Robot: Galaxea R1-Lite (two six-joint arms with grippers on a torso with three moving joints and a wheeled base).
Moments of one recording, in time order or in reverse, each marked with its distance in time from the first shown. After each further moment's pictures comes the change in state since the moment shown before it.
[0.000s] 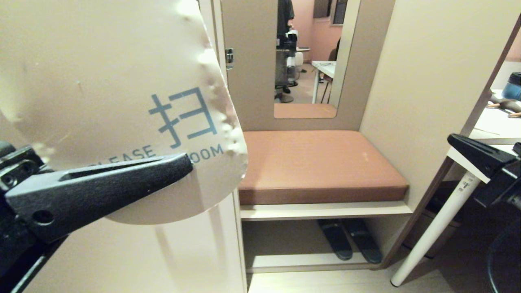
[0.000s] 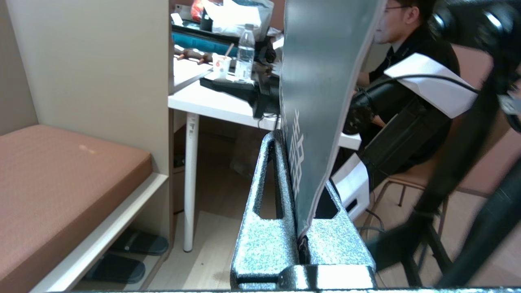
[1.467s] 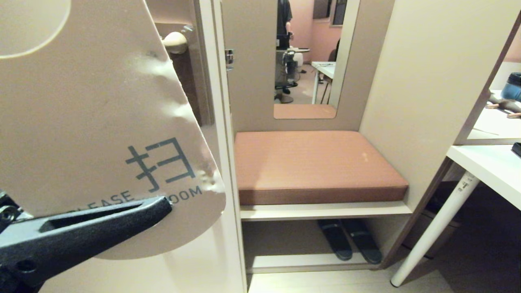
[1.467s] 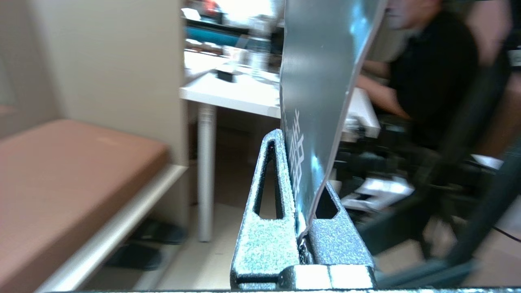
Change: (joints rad) left arm 0.004 -0.063 0.090 -0.001 0.041 0.059; right arm -0.261 -1.005 0.369 0.874 -0.010 -0.026
